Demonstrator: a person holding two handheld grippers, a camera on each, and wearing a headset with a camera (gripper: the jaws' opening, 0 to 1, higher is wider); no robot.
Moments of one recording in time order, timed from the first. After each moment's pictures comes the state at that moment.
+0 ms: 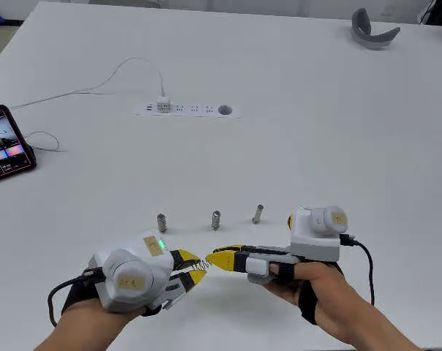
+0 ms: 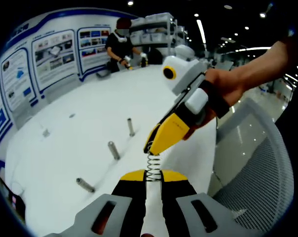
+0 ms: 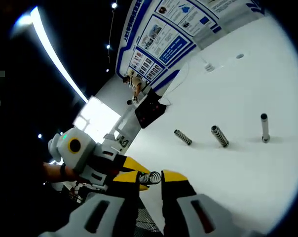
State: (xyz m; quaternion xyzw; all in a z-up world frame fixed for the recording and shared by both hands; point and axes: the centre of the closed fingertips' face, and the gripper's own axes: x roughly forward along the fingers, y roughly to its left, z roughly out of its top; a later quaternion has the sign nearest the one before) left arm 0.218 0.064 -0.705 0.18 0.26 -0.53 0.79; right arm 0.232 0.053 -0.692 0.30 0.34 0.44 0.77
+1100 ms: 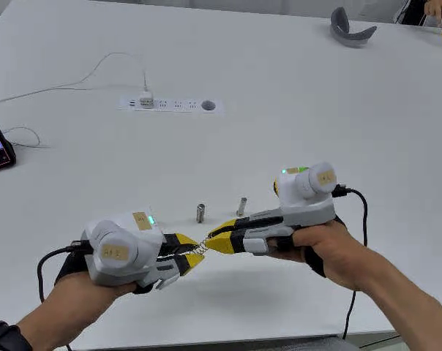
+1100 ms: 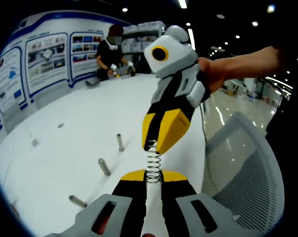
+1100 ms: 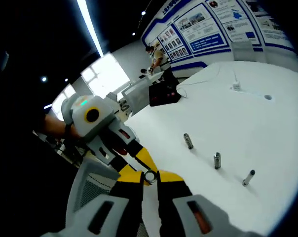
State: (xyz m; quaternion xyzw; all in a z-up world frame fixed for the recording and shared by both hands) left arm 0.219 0.038 -0.681 0.13 0.24 -0.58 0.77; right arm 0.224 0.042 -0.653 0.05 0.35 0.55 0.76
